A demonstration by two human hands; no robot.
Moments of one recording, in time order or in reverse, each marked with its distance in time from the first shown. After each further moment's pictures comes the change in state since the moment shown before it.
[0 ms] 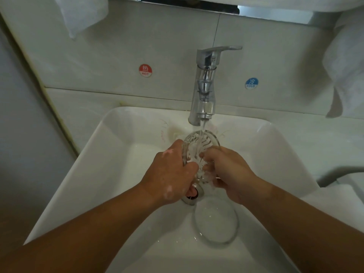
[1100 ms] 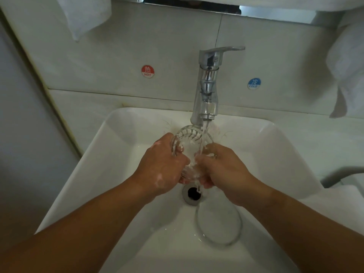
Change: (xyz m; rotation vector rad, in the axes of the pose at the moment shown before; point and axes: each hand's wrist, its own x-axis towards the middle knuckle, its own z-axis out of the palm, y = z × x) left_hand 0.012 -0.012 -0.013 -0.266 0.061 -0.117; right_hand -0.003 0.004 0.006 -0.062 -0.132 -0.243
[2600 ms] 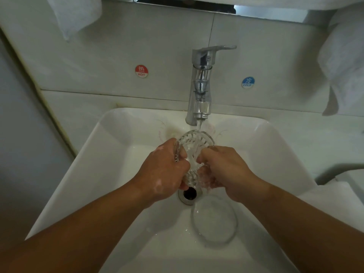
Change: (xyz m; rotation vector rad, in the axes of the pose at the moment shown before) left_hand -0.012 0.008 0.007 0.062 -0.100 -0.013; right_hand -0.001 -0.008 -0.008 0.010 0.086 0.169
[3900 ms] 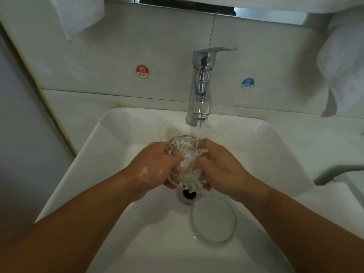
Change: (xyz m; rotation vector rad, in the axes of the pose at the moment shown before) left_hand 0.001 0.004 -0.018 -0.153 -0.083 -0.087; right_hand 0.005 0.010 -0.003 -0.292 -0.129 -0.320
